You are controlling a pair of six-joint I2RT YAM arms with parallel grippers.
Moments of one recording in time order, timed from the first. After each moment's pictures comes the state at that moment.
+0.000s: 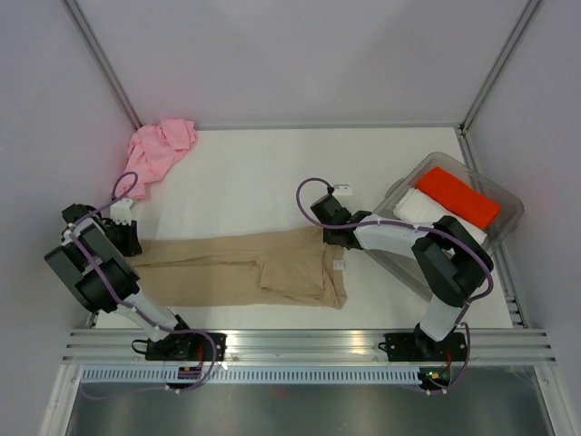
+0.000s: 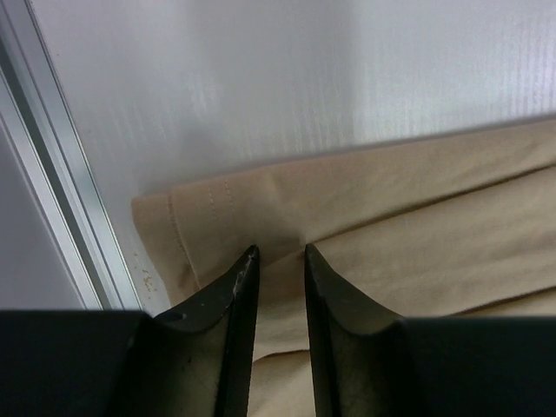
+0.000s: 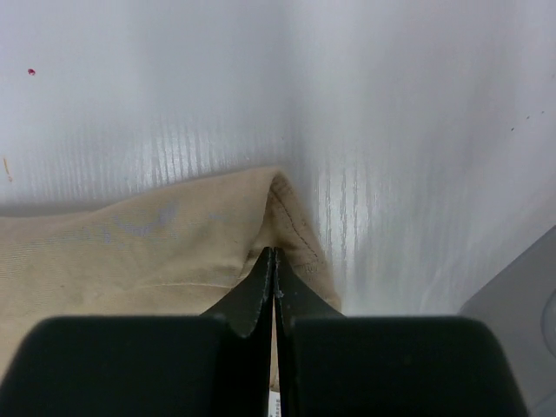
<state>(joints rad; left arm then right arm) 0.76 1.70 0.99 -0.53 0.44 0.83 0.73 1.74 0.97 -0.24 0.42 0.65</state>
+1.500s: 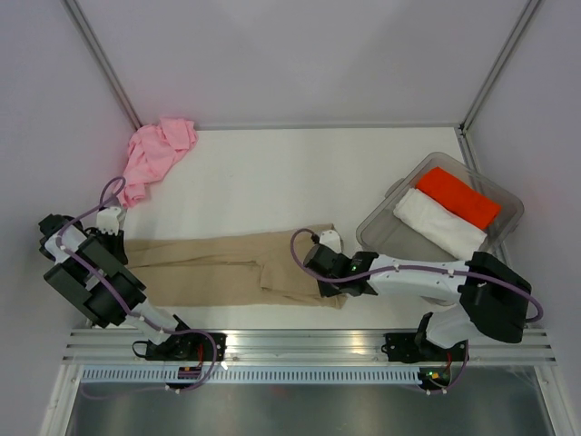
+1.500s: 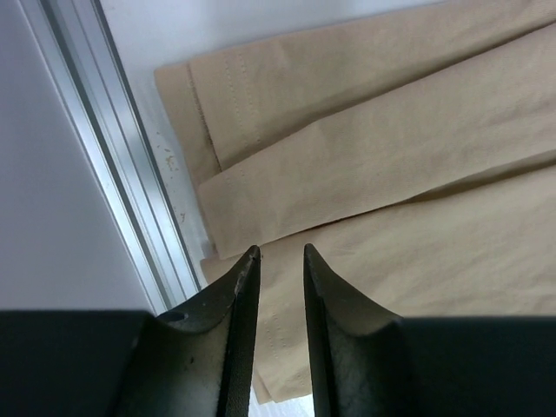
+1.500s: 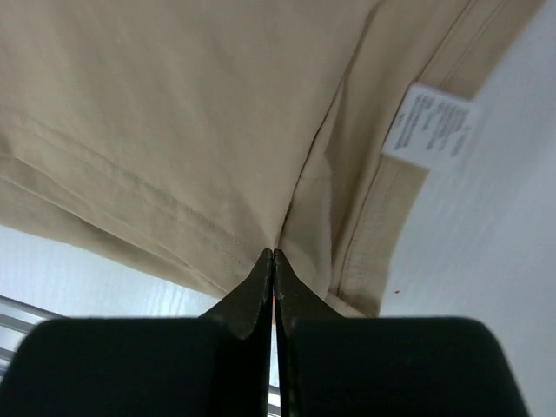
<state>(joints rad) 0.89 1.59 1.02 -0.77 0.44 1.04 1.06 1.41 0.81 -0.48 0.29 0.74</state>
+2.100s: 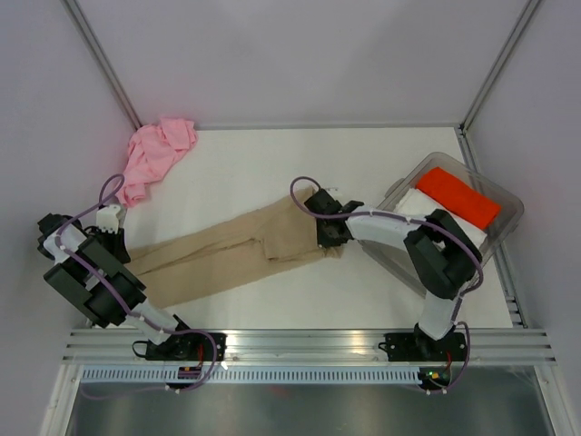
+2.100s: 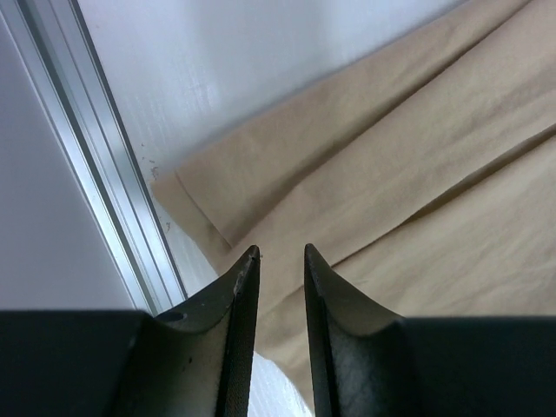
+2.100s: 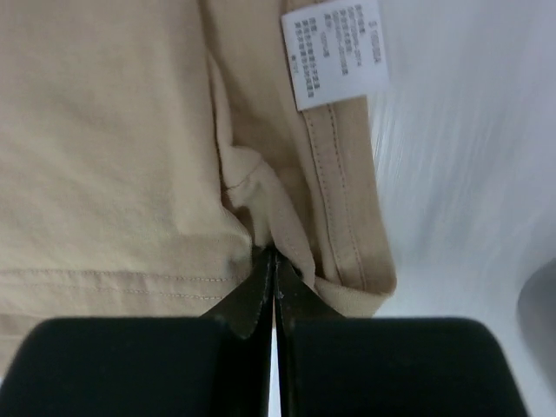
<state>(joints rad) 0.89 1.59 1.04 -0.81 0.49 1.04 0.76 1.76 1.03 -0.43 0.23 0.67</state>
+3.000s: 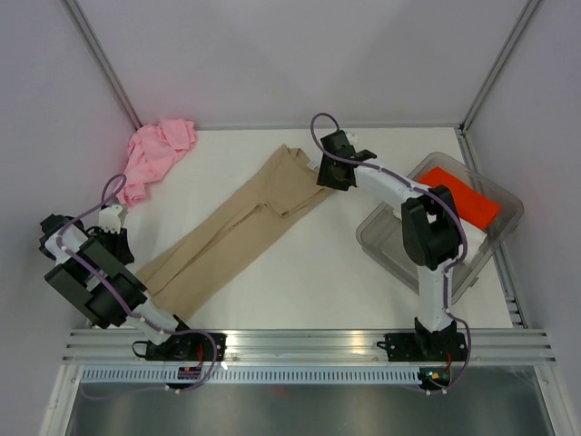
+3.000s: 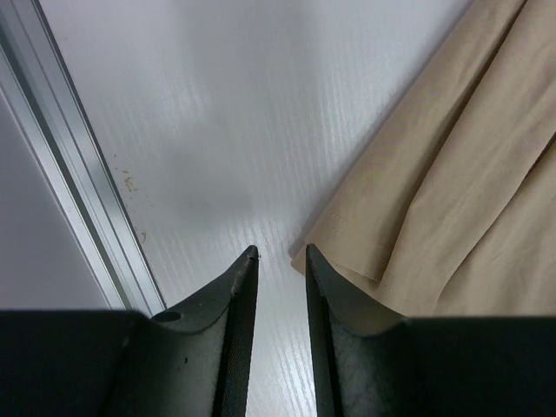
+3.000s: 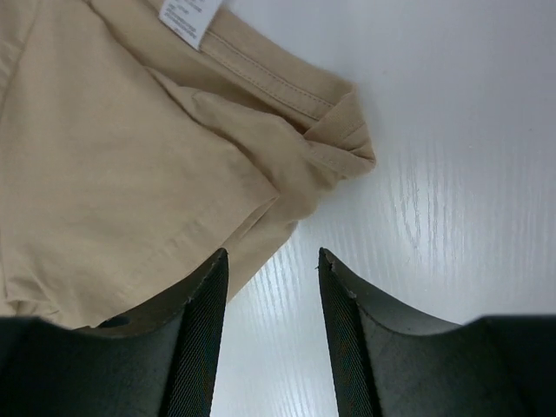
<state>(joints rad) 0.89 1.58 1.03 -0.83 0.53 1.04 0.47 2.05 1.65 -0.51 0.20 0.61</state>
